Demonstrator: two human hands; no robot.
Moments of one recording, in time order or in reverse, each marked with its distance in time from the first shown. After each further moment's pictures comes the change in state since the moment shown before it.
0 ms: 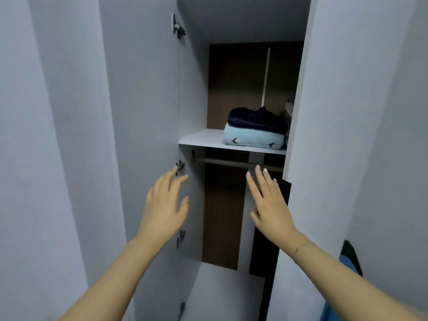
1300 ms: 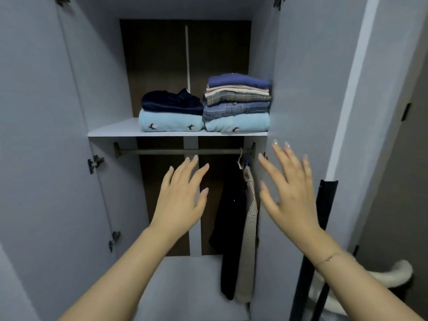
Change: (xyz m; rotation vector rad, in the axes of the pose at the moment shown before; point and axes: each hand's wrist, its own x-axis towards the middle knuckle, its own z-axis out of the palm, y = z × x) left_hand 0.008 0.198 0.110 -0.024 -0.091 0.390; right_hand -0.136 0.142 -0.113 -0.040 0.462 0.171
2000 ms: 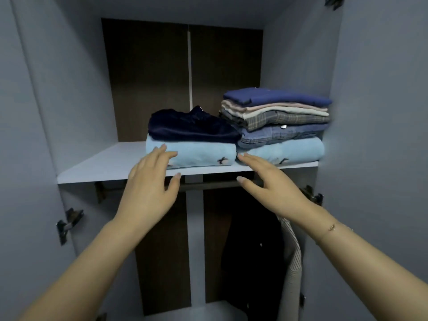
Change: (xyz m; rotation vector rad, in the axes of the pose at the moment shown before) left_hand 0.169 -0.264 0.041 -0.218 0.088 -0.054; right_hand 0.178 -0.033 0.237 0.255 -0.499 0.255
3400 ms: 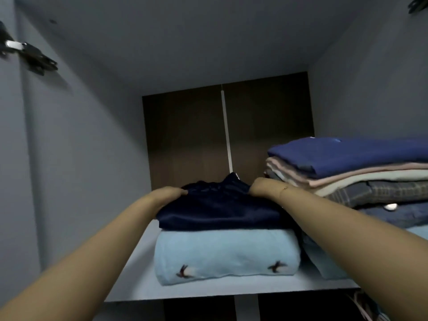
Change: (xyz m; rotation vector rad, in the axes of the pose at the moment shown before) left_hand 0.263 -0.115 0.040 -0.387 -0.405 -0.858; right_hand 0.318 0.014 0.039 0.088 -0.326 0.502
